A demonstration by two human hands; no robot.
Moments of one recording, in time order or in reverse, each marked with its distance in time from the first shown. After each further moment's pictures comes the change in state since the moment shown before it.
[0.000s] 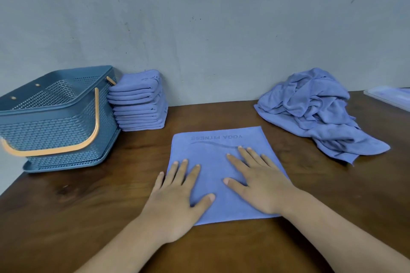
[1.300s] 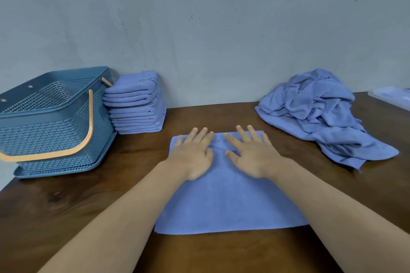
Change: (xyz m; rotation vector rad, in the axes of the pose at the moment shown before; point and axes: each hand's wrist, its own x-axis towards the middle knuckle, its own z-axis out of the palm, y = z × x) left_hand 0.136 0.009 -0.032 0.065 0.000 0.092; right_hand 0.090 0.027 -0.017 -0.090 0.029 0.084
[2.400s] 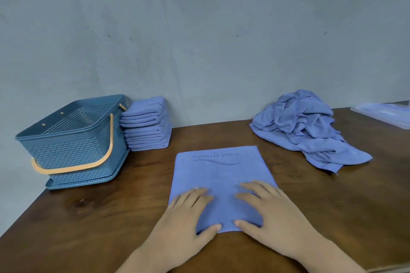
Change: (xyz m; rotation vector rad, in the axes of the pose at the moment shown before) left_hand -0.173 0.021 0.035 -0.110 0.231 0.238; right_hand -0.179 -0.014 0.018 0.139 0.241 -0.241
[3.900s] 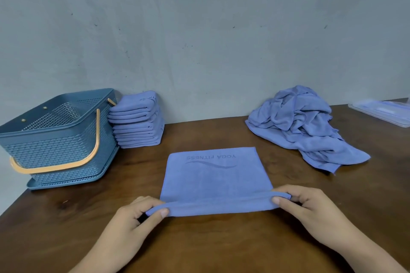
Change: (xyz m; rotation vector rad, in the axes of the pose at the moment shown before) left_hand -0.034 -0.040 -0.037 -0.590 0.191 -0.253; right_hand -0.030 0.049 -0.045 0.837 0.092 0.239
